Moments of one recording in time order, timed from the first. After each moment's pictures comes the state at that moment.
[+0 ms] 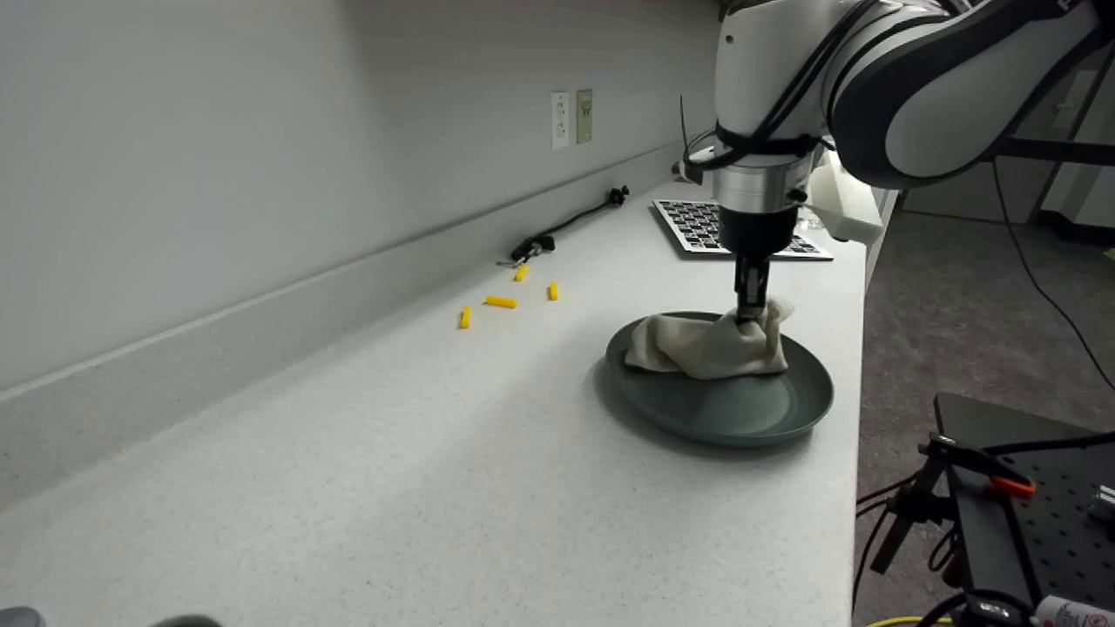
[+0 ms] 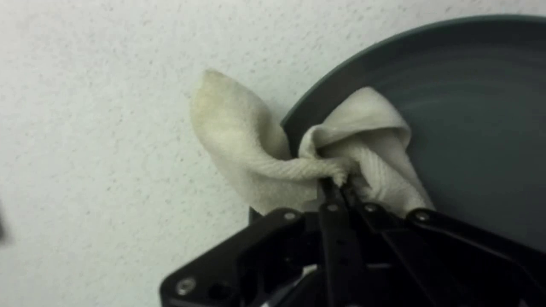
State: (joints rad) arm 0.00 0.01 -0.03 -2.46 -0.43 2.39 0.07
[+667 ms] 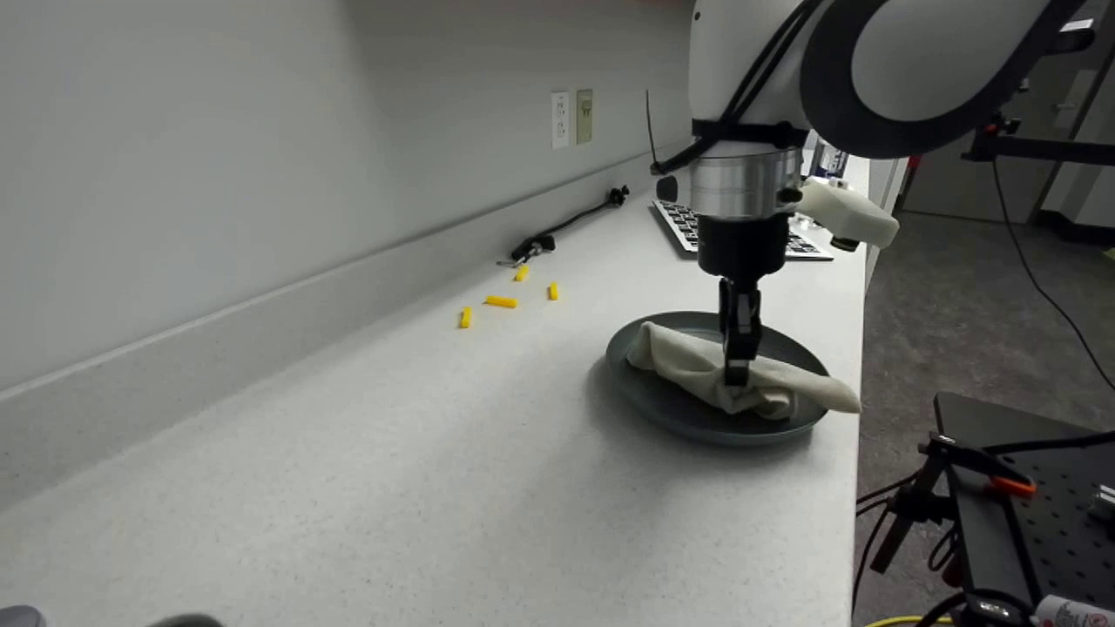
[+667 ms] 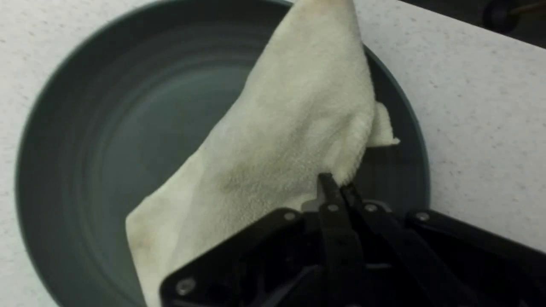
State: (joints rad) arm 0.05 0.02 0.08 -2.42 0.00 2.31 -0.16
